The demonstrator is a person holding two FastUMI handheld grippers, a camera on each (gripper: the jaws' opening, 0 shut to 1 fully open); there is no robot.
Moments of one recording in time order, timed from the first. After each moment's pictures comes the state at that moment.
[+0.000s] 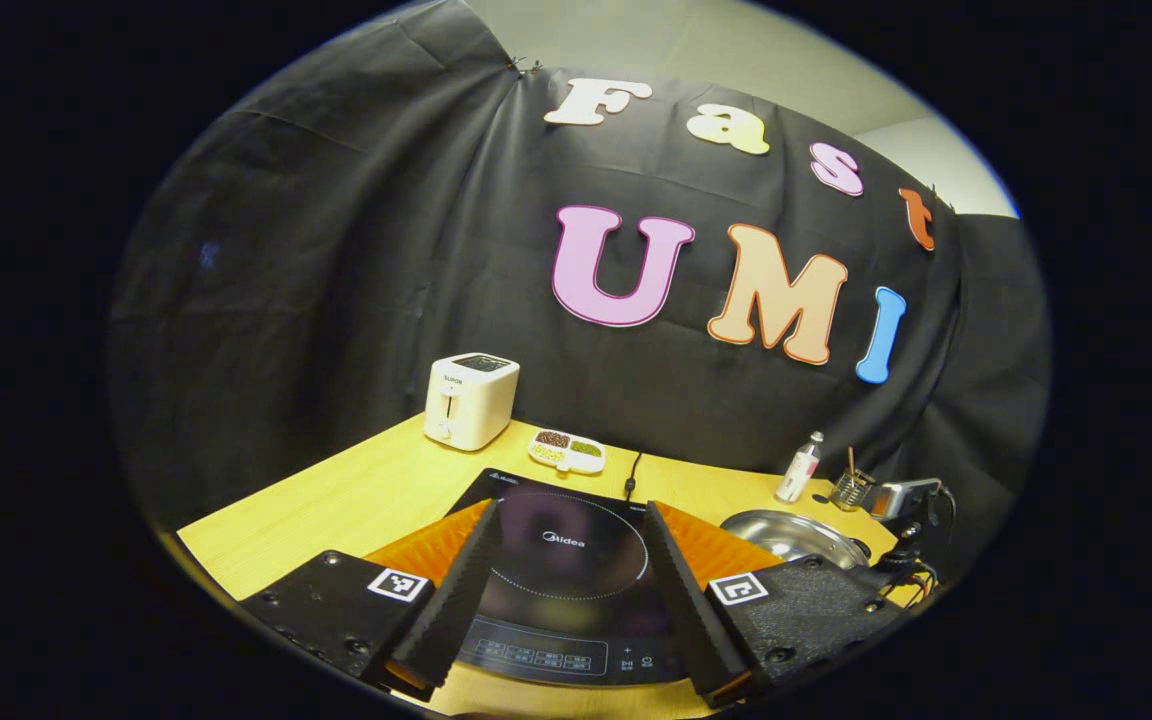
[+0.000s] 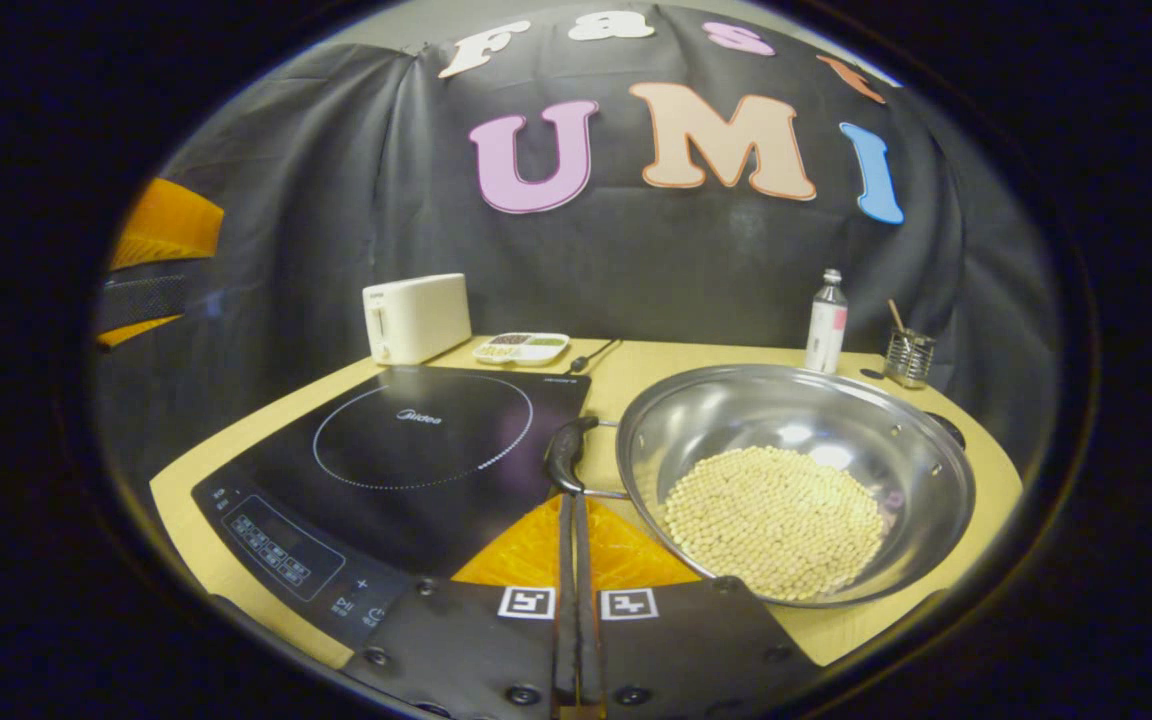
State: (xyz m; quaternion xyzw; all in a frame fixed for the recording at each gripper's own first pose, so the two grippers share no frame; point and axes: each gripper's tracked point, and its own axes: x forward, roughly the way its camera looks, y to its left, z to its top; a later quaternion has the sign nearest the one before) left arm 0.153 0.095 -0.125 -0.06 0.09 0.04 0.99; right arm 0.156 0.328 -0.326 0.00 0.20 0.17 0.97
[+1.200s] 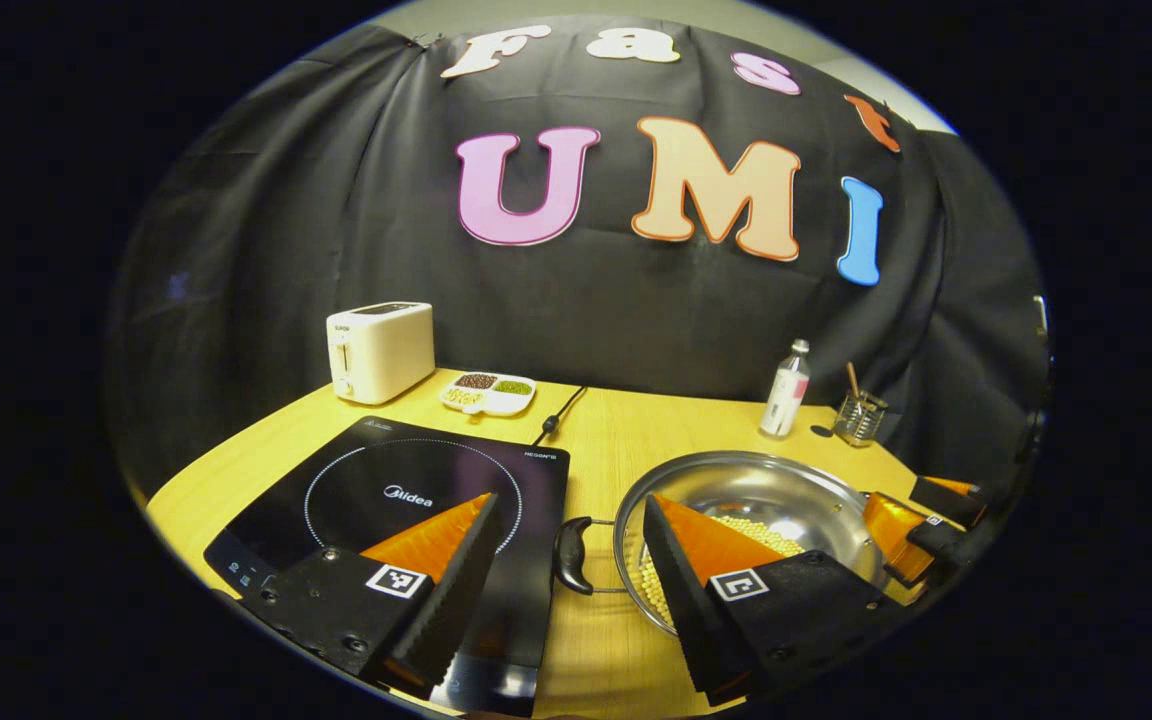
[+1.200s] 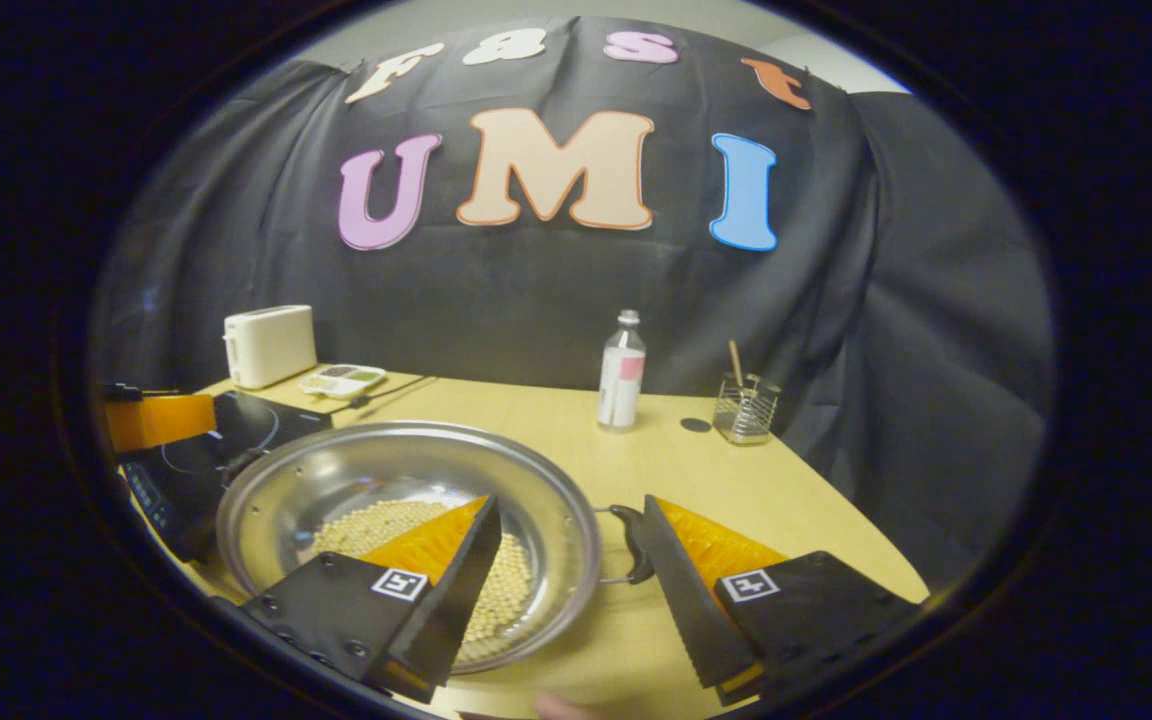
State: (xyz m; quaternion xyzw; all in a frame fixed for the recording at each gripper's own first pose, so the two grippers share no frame) left arm 0.238 -0.041 -0.233 0.02 0.18 0.04 0.98; right arm 0.258 0.054 -0.299 -0.04 0.19 0.04 0.98
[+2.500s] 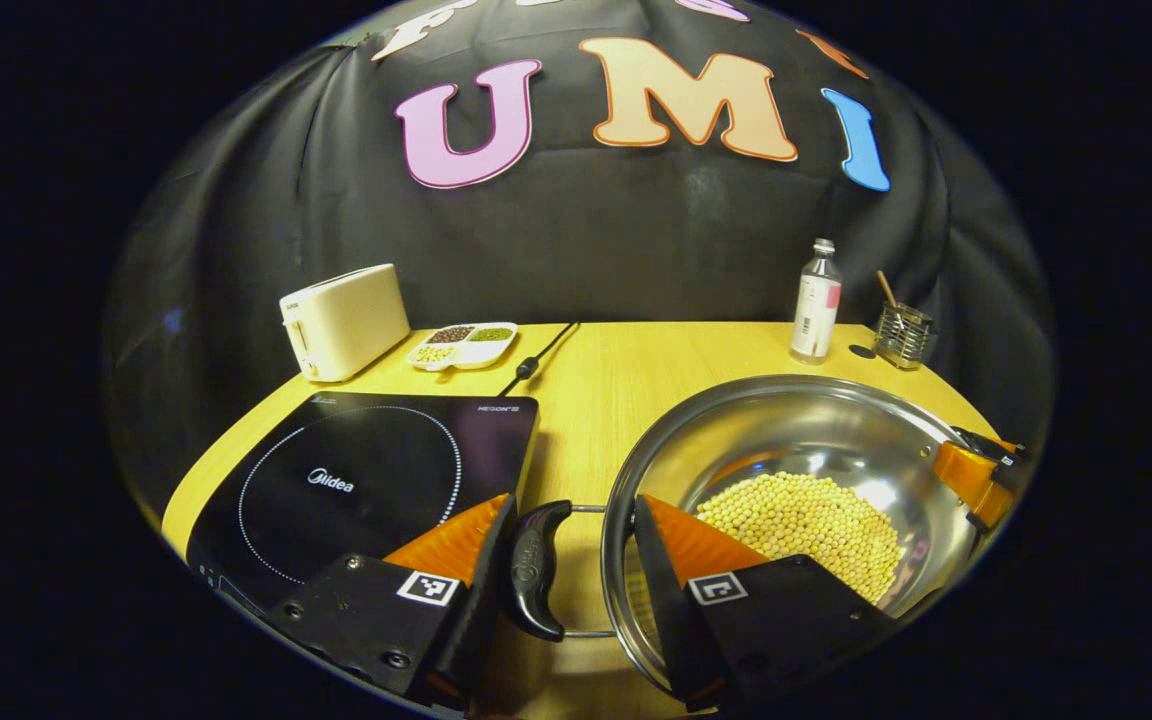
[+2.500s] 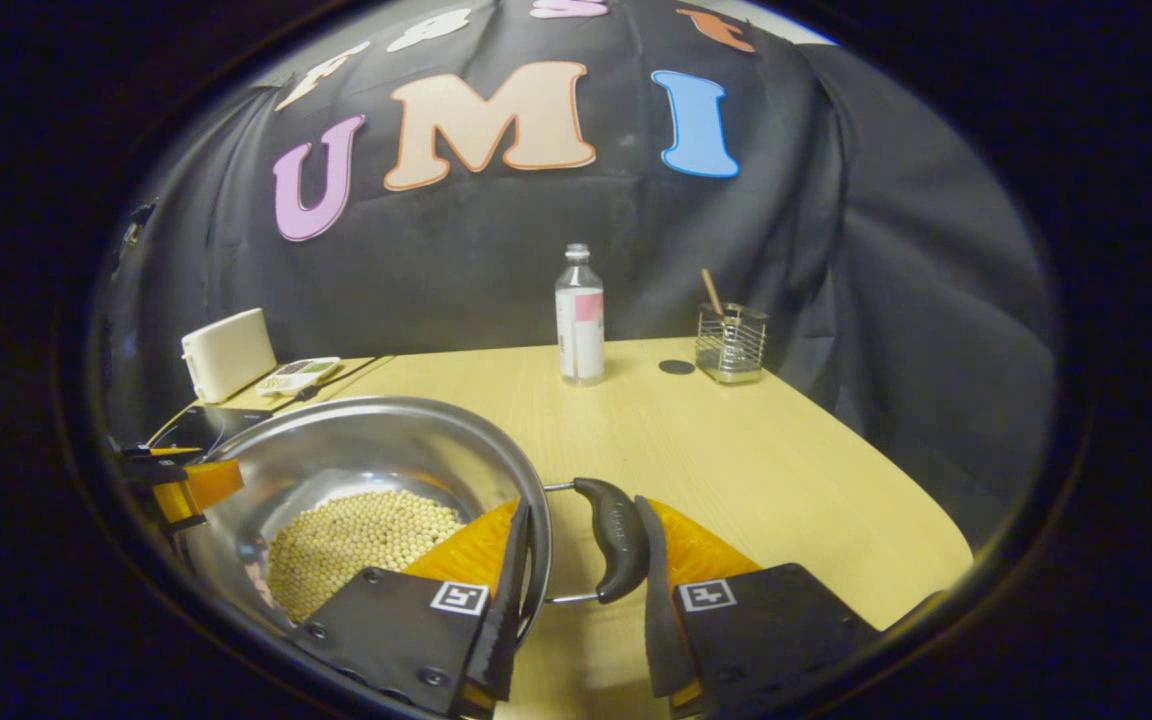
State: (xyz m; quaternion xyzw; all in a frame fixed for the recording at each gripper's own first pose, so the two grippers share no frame) left arm 0.284 -0.065 -0.308 0.07 0.26 0.04 0.96; right arm 0.281 0.024 -0.349 0.03 0.24 0.00 0.97
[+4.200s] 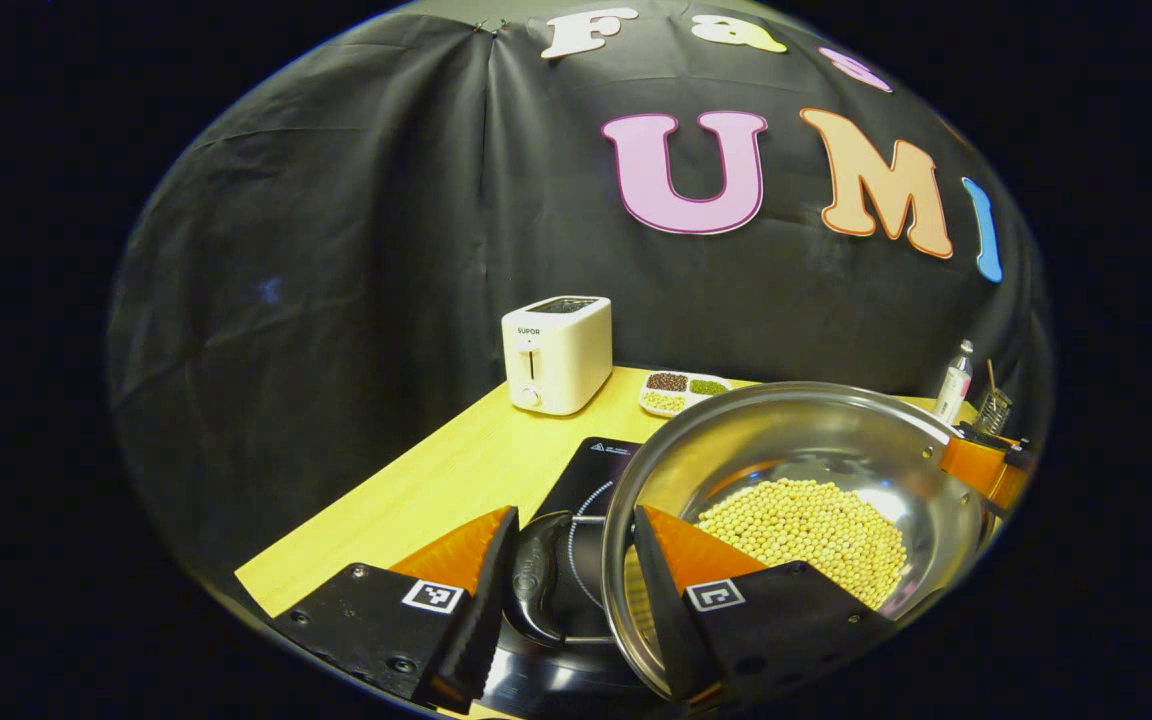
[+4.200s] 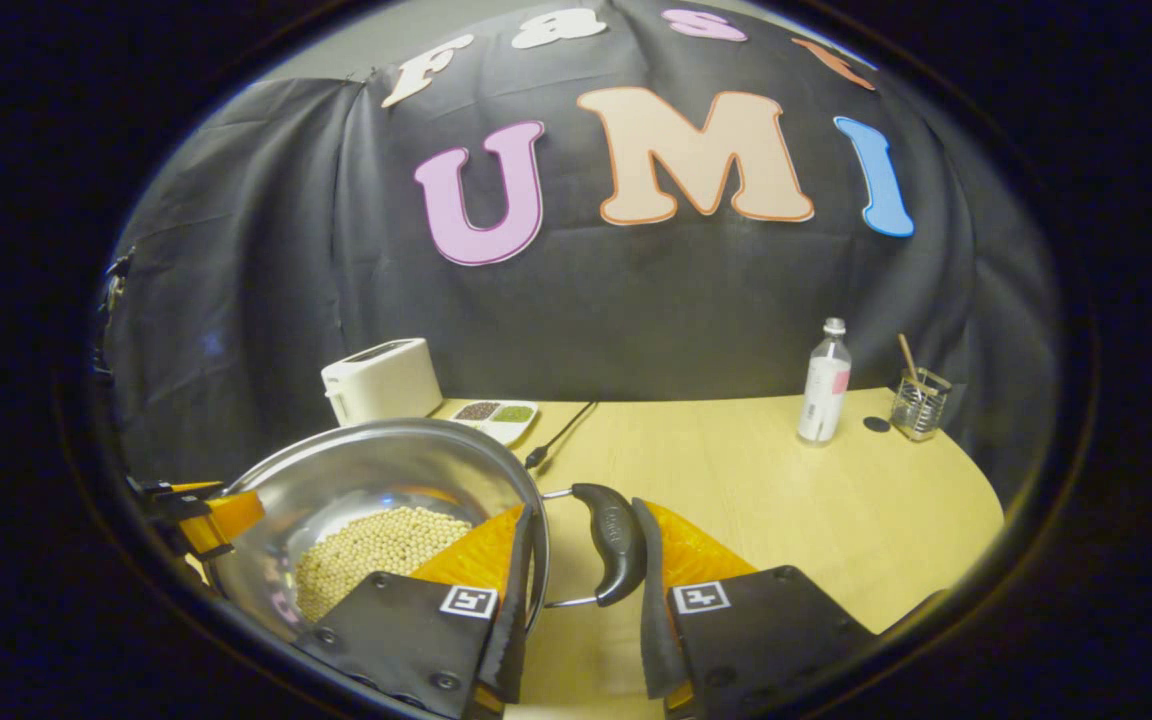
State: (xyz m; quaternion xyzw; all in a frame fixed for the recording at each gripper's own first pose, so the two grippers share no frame) left arm 0.236 0.188 -0.196 0.05 0.20 0.17 0.96; right arm 0.278 0.301 -0.255 0.04 0.22 0.15 0.96
